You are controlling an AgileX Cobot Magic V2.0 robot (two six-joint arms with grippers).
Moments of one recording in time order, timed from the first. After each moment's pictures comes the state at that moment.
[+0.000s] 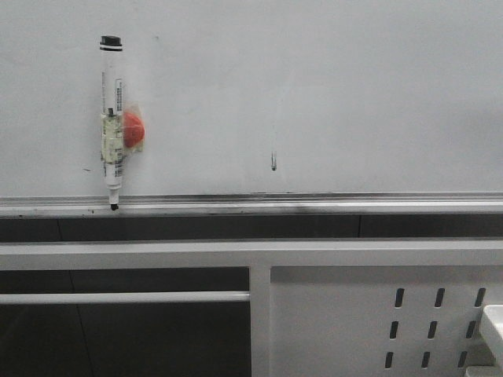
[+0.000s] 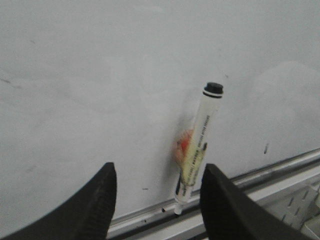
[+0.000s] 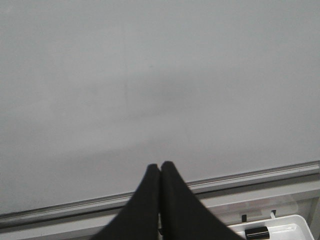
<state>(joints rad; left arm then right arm) -0.56 0.87 -0.12 -0.07 -0.59 -0.03 -0.09 0.39 -0.36 0.13 0.31 0.08</state>
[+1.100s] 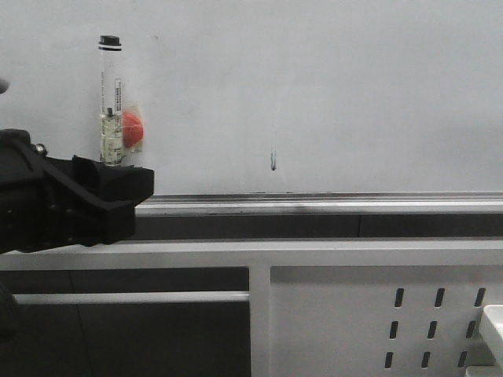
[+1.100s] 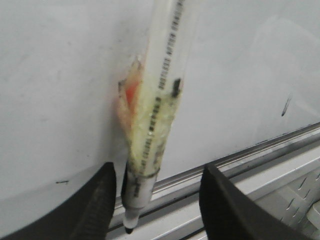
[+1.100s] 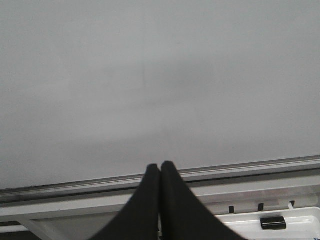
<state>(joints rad) -0.75 1.67 -0.27 -0.21 -1.14 -0.06 0.00 0.39 -0.36 0.13 0.34 0.07</state>
